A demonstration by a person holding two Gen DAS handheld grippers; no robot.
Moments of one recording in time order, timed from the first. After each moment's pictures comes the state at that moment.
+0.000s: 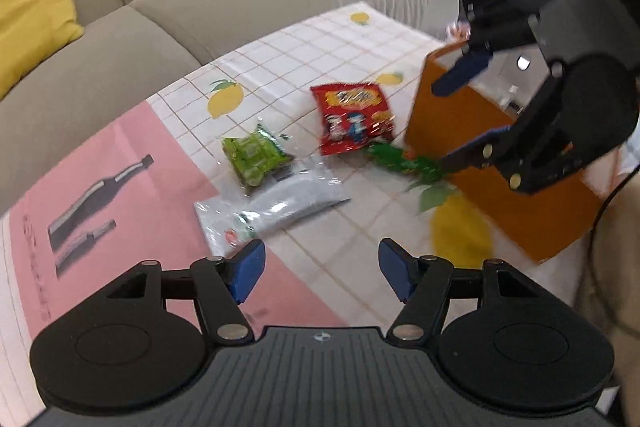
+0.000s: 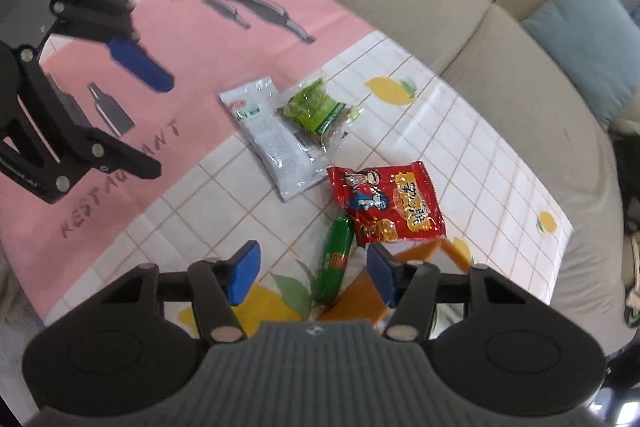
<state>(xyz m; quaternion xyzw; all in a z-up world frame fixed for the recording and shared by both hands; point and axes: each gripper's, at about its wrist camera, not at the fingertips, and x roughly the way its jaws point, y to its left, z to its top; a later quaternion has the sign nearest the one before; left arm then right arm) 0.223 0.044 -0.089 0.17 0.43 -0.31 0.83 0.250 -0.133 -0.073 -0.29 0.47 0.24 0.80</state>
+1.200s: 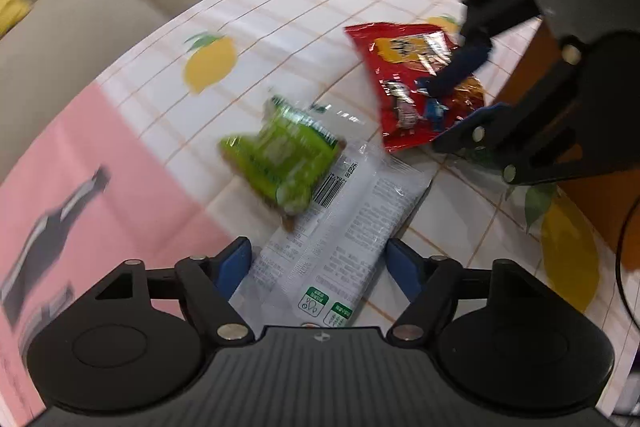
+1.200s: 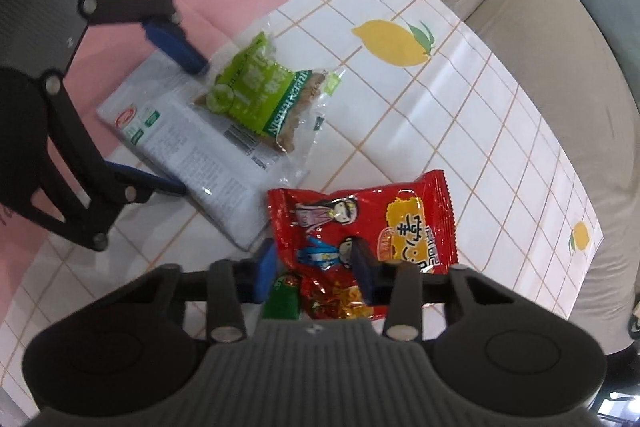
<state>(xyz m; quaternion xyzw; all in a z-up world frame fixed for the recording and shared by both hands) 0.324 0.022 -0.164 0.20 0.49 -0.32 0.78 0.352 -0.110 -0.143 -0.30 0.55 0.22 0.75</state>
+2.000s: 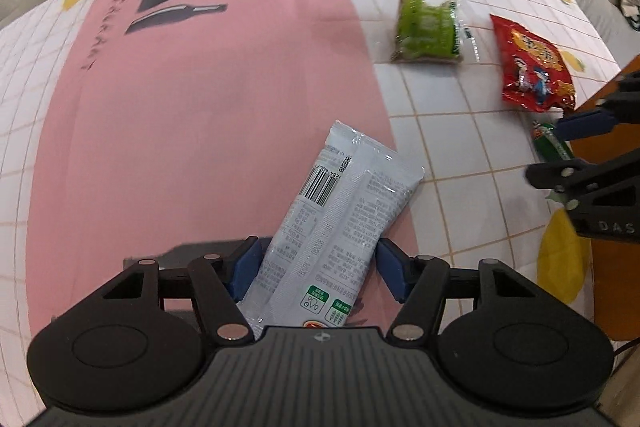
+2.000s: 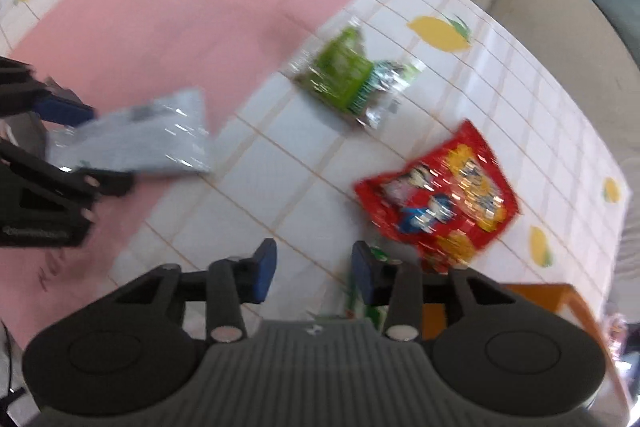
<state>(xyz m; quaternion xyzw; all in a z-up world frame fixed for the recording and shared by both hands) 0.227 0.081 -0.153 0.00 0.59 -0.04 0.81 0.289 -0.092 -0.136 -0.26 0.56 0.20 0.76</state>
